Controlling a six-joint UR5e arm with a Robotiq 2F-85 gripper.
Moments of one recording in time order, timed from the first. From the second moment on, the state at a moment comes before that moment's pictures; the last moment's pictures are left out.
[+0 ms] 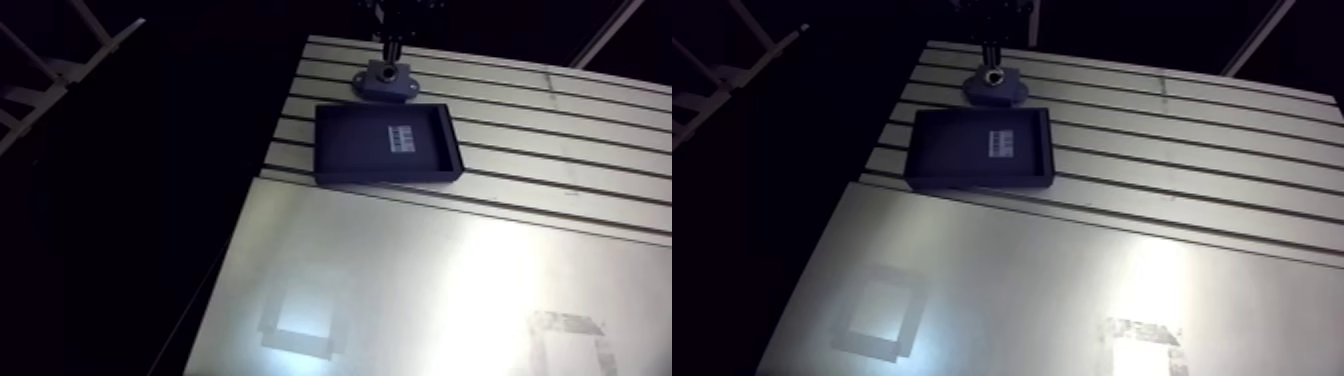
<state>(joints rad) 0.16 -0.94 1.41 -1.88 -1.58 -1.55</state>
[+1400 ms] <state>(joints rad) 0.16 -0.91 1.42 -1.91 -1.58 -1.55</state>
